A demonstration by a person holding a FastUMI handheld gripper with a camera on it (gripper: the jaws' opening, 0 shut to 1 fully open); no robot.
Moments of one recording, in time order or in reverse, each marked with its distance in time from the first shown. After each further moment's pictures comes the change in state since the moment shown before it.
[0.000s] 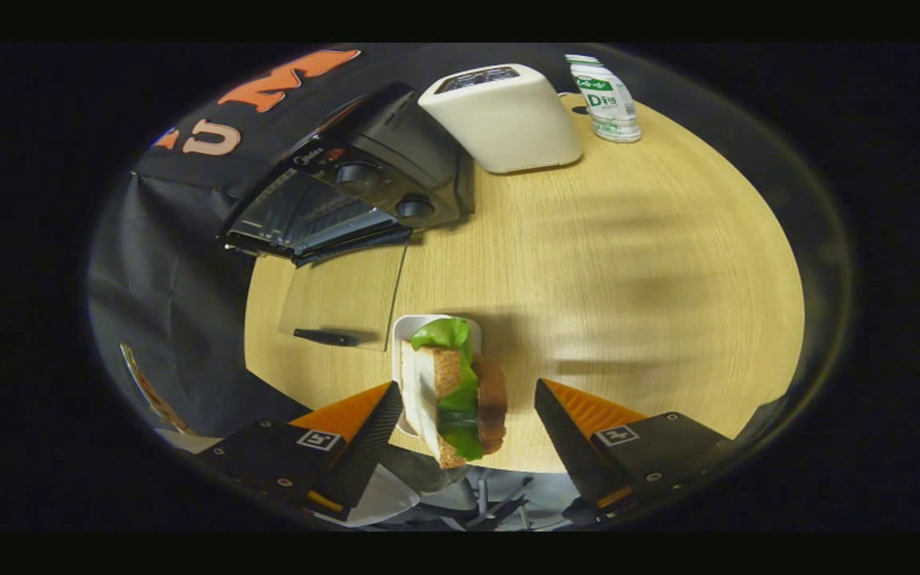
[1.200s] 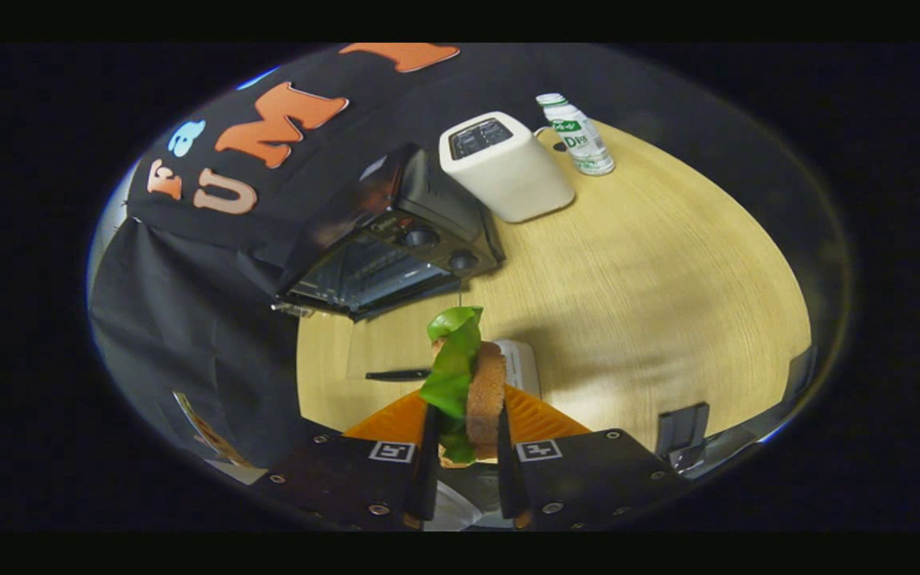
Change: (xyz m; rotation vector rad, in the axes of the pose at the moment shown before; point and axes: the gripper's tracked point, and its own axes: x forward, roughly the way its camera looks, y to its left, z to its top) arm -0.066 0.057 0.028 0.196 -0.318 0.104
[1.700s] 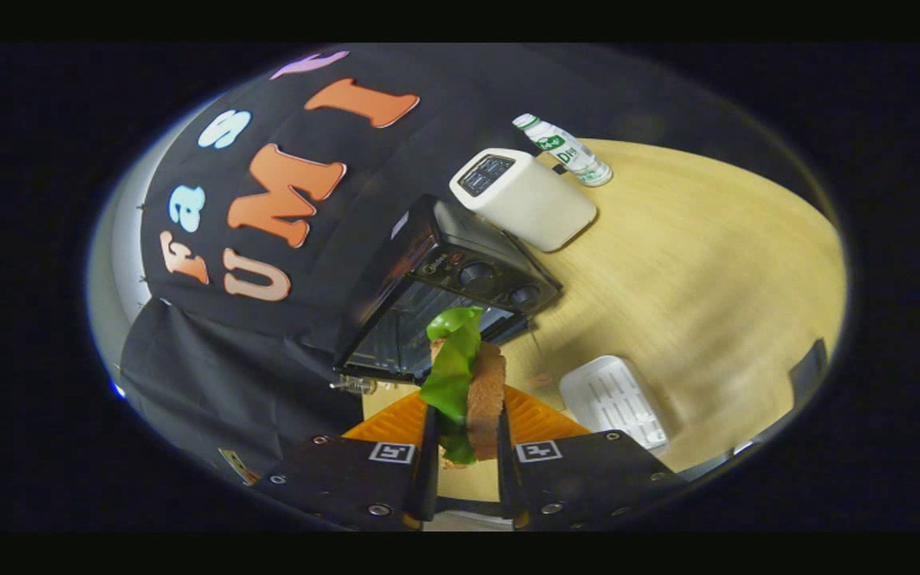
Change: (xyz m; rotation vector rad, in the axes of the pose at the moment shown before) arm 0.066 0.071 0.004 0.307 -0.307 0.196
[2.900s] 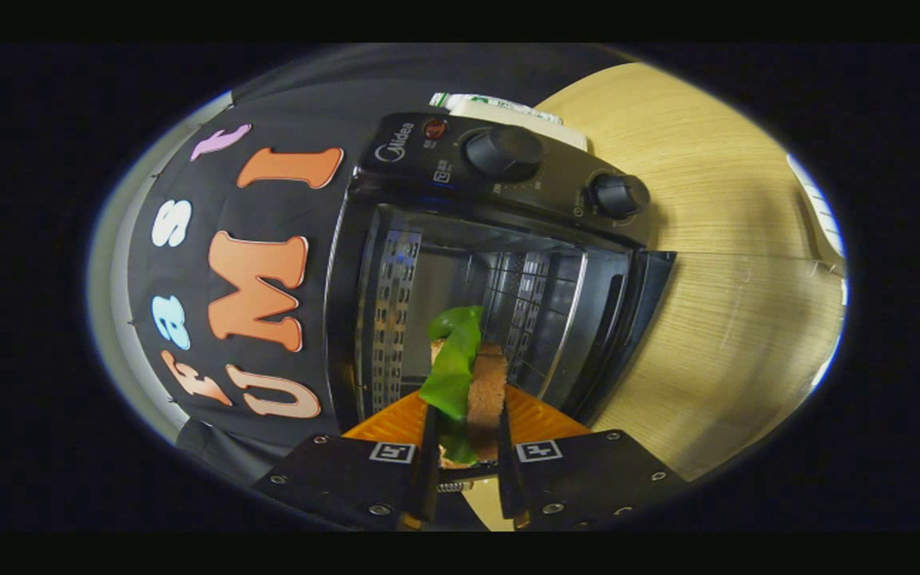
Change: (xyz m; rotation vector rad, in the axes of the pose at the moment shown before) arm 0.200 0.077 -0.002 0.420 -0.402 0.099
